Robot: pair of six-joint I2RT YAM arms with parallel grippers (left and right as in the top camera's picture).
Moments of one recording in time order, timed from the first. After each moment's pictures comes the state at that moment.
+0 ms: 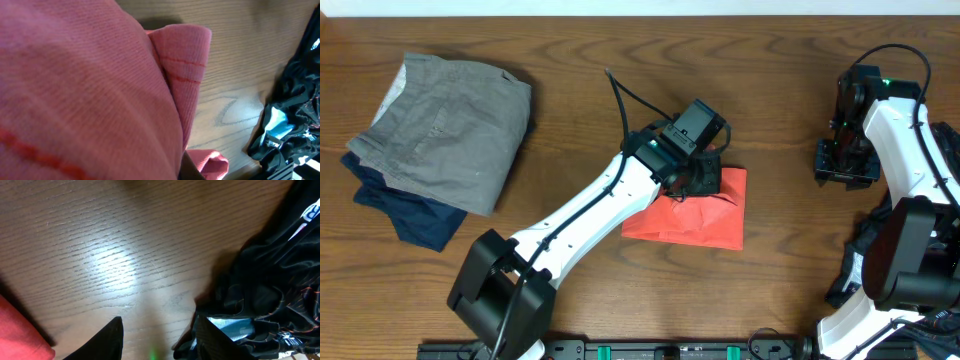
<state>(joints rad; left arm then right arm) -0.76 1.80 1.45 -0.78 0.23 -0.72 -0.11 1.86 1.47 -1.29 0.15 0.17</state>
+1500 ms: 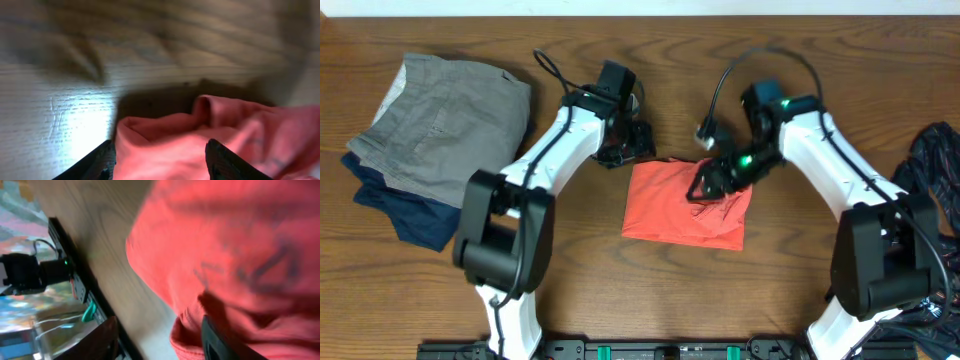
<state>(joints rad) -0.38 2.01 1.47 -0.78 0.34 -0.53 0.26 1.86 1.32 -1.12 -0.75 -0.28</state>
